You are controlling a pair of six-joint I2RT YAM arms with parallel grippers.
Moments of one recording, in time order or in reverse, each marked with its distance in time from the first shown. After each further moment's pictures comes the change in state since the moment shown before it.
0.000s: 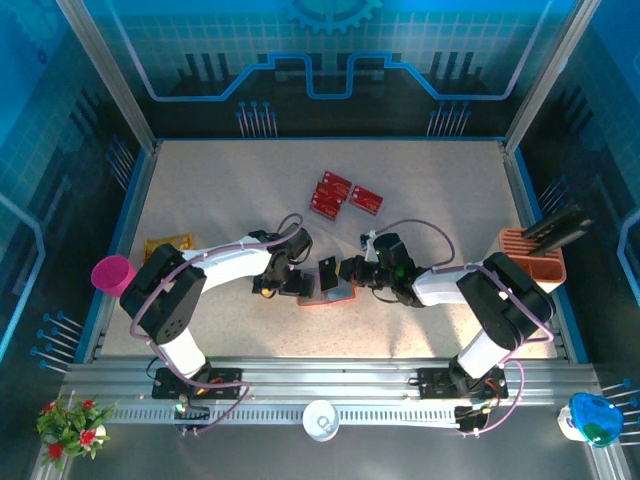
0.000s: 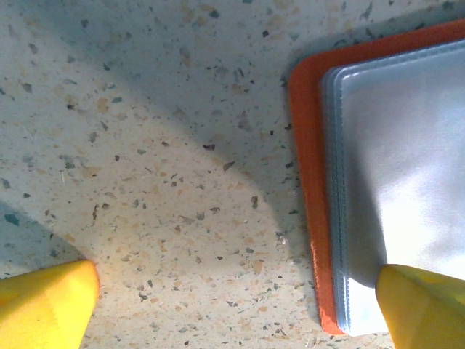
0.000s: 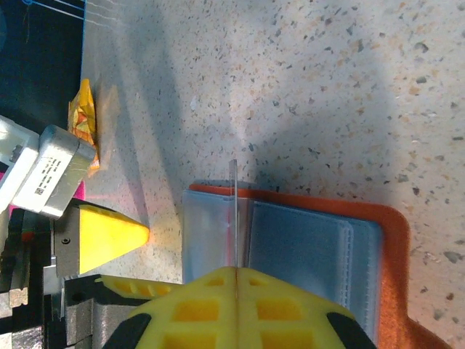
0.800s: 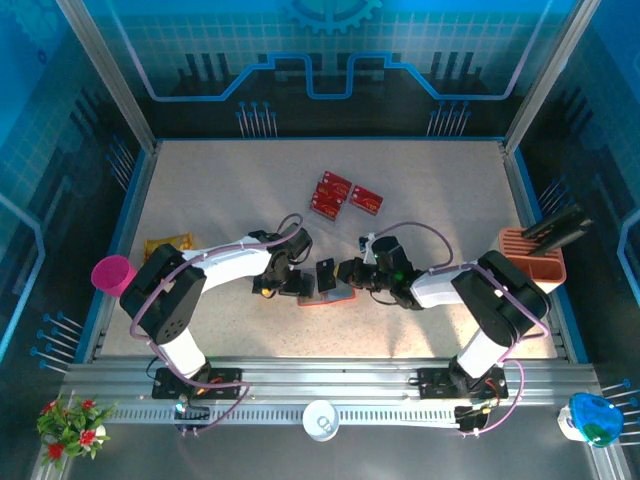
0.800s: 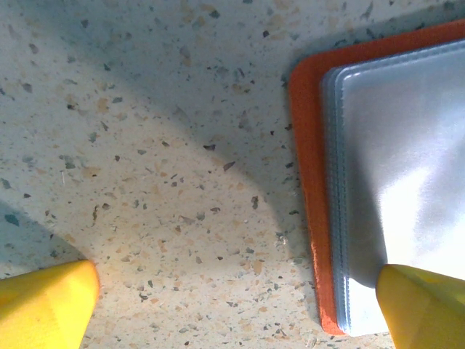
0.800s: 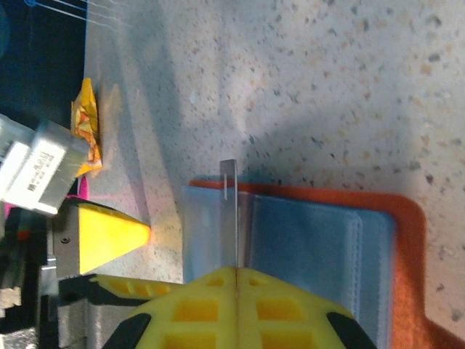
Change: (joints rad) left arm 0.000 0.000 -0.001 0.001 0.000 0.000; right arm 0.020 0.029 -0.022 0.062 0.008 0.032
